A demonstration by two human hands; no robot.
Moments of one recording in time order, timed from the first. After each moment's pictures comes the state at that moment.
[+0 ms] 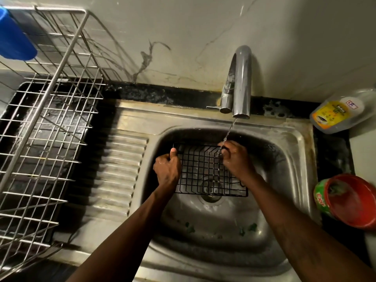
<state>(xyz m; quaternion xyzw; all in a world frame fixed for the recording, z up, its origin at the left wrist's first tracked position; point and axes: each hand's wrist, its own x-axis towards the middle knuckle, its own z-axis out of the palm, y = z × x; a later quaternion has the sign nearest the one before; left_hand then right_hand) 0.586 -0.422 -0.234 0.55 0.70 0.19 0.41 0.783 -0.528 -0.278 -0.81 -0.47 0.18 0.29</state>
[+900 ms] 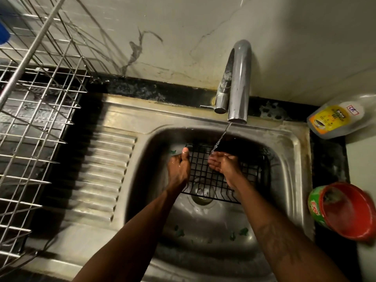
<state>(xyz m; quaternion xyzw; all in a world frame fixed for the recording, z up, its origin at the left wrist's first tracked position) 0.627 -0.444 -0.287 0.59 0.61 0.18 0.49 0.775 -0.522 -0.311 -0.69 0.01 0.50 0.52</state>
